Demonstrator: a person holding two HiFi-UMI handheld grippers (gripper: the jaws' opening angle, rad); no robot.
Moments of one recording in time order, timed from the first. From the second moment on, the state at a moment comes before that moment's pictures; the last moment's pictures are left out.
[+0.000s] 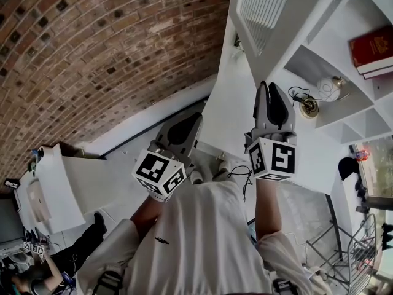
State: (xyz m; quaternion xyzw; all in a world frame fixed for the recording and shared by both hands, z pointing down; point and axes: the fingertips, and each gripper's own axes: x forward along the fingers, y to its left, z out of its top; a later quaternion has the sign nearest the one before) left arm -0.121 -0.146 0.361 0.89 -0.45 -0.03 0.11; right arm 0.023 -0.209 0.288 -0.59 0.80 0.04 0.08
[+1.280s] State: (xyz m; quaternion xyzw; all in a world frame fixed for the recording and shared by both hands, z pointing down) left arm -0.205 -0.122 0.363 0.84 -0.52 -0.05 0.11; right arm -0.103 -0.209 0.287 -0.49 0.87 0.04 0.08
